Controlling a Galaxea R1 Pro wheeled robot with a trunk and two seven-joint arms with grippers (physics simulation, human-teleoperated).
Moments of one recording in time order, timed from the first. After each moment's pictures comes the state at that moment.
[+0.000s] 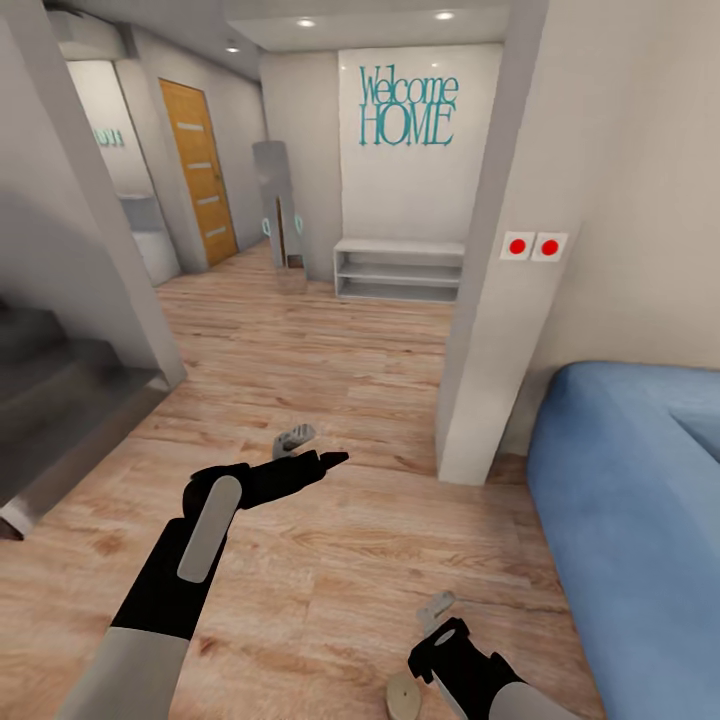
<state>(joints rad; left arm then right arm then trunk) -0.60 -0.07 -0.09 -1.35 0.72 0.92 -0.01 -0.60 0.17 0.04 -0.19 0.47 0.25 -0.08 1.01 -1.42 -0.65</state>
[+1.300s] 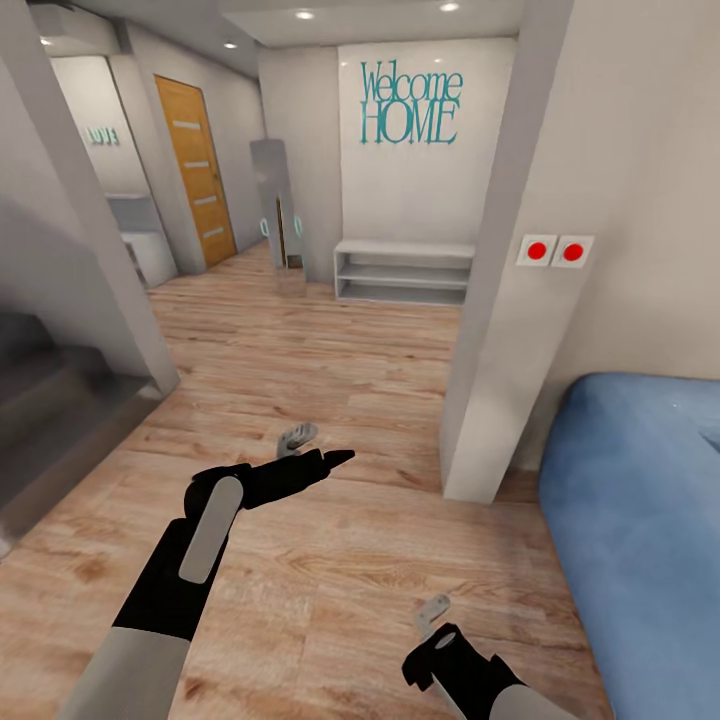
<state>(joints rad) -0.60 -0.07 -0.09 -1.34 0.72 0.91 -0.10 -0.60 0.17 0.04 -0.18 0.47 0.23 0.00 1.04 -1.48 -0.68</state>
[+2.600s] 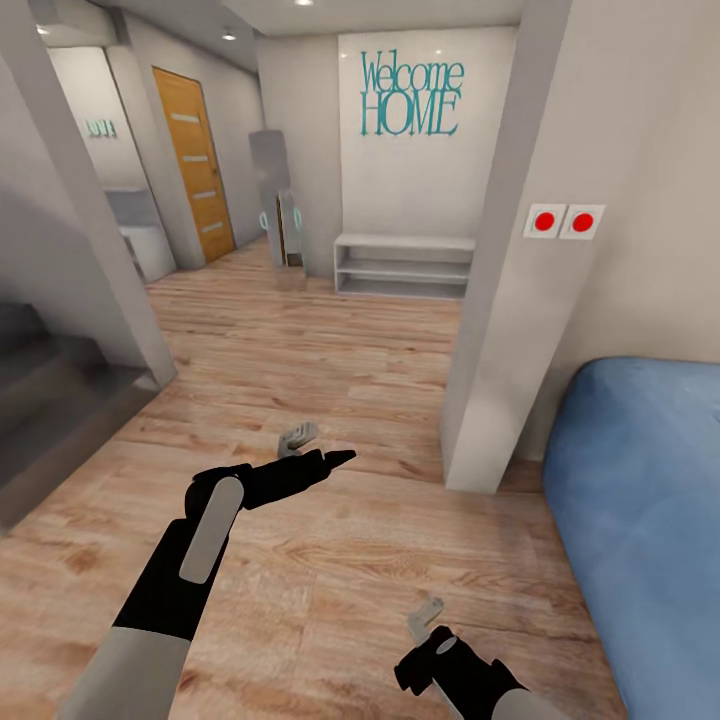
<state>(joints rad) -0.60 -0.07 -0.09 -1.34 0.72 0.91 -0.11 -0.59 0.17 0.04 -0.18 0.48 0.18 0.07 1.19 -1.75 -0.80</state>
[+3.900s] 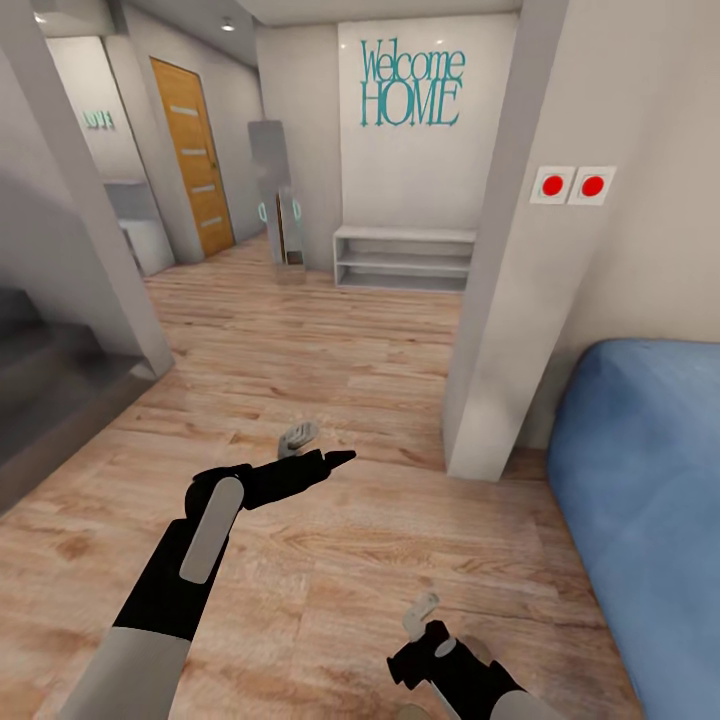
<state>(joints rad) -0.60 -0.07 -0.09 -1.34 0.72 0.91 -0.11 -0.59 0.17 0.05 -0.17 0.48 0.09 0.08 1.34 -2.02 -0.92</state>
